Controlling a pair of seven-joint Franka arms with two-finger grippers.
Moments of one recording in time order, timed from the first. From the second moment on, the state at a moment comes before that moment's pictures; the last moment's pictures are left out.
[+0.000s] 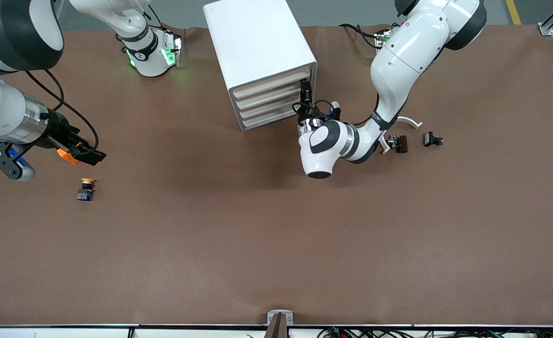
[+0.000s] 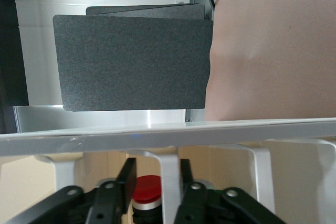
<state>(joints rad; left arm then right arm) -0.39 0.84 -0.33 -1.58 -0.68 1.27 -2.23 0.18 0.21 -0.05 -1.41 0.05 1.44 0.86</state>
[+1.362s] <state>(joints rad) -0.37 0.85 -0.30 -1.57 -0.68 1.27 -2.23 0.35 0.21 -0.05 -1.41 0.04 1.47 1.20</state>
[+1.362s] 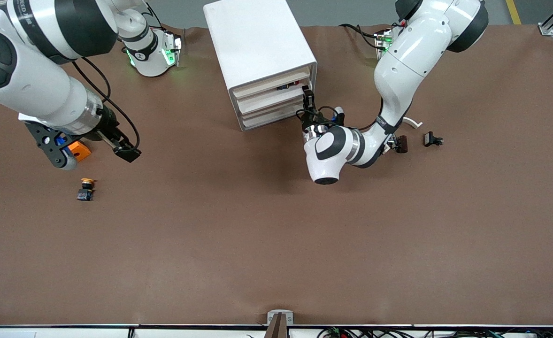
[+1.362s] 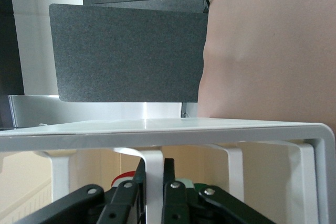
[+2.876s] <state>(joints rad) -0.23 0.85 -0.27 -1.47 -0.63 1.28 -2.25 0.69 0.30 -0.05 -1.42 0.04 1.58 1.86</state>
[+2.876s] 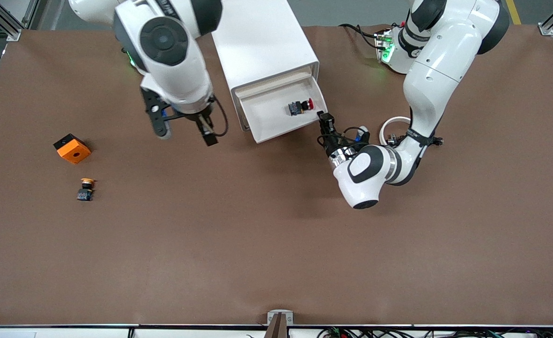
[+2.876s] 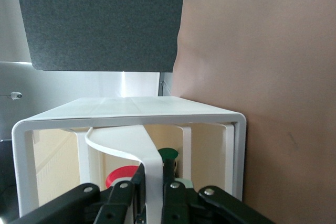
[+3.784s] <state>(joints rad) -0.19 0.85 -0.27 -1.46 -0.61 1.29 -2.25 0.85 0.45 -0.05 -1.42 0.08 1.80 2.12</state>
